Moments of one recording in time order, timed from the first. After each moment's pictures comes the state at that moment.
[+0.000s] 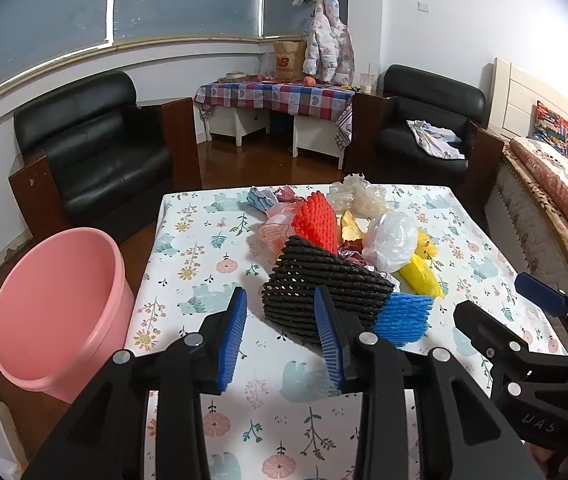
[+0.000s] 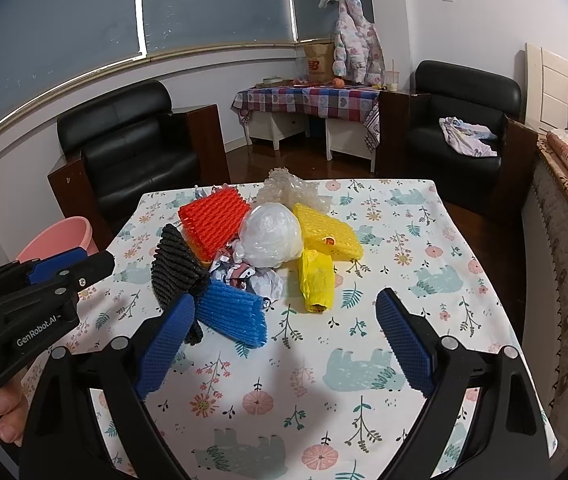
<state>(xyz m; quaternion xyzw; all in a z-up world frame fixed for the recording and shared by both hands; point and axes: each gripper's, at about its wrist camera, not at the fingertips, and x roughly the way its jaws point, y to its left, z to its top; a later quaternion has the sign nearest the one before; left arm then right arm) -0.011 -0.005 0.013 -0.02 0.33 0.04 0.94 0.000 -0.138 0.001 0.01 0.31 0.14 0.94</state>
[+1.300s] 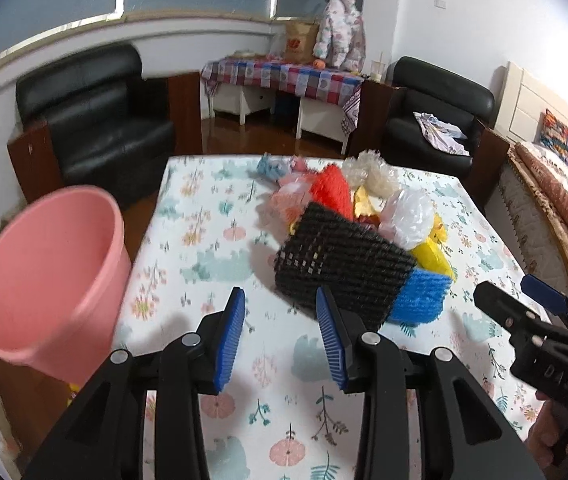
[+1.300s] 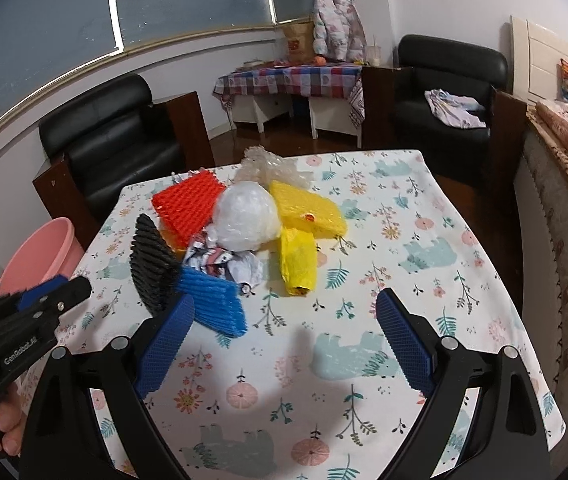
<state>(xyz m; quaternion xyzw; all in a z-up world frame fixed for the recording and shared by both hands) -0.010 0.018 -0.012 -0.07 0.37 0.04 0.93 0.012 -0.150 -0.018 0.04 0.35 0.12 0.93</state>
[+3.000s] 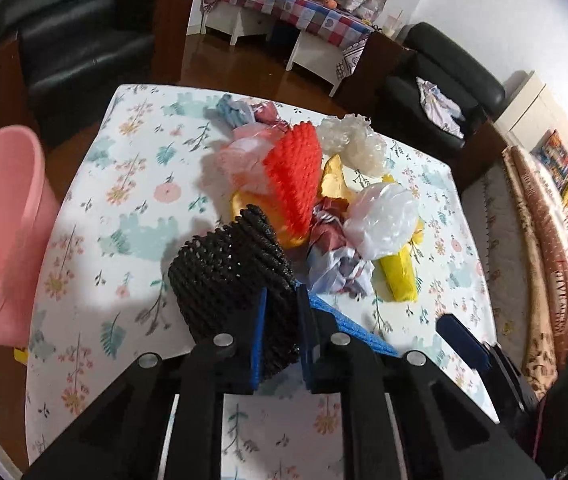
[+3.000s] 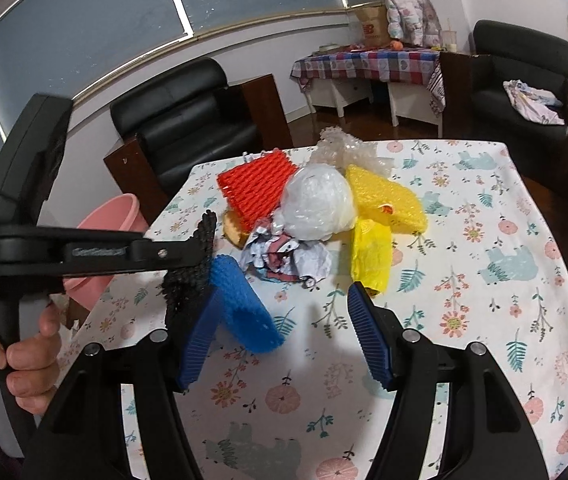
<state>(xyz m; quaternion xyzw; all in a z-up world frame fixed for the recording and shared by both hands) 0.055 0.012 -0.020 -0.18 0.48 0.00 0.86 0.030 -0.144 -0.026 0.05 0.37 0.27 0.89</state>
